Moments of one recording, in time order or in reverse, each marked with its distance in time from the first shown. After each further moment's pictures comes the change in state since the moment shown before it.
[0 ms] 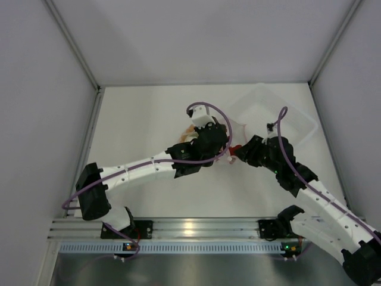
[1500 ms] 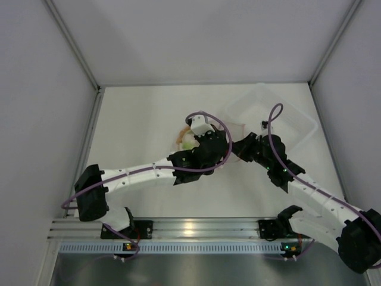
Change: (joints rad) left arm -0.053 -0.012 -0.083 0.074 -0.068 -0.052; right arm 0.003 0.178 -0.071 0.329 -0.040 0.139
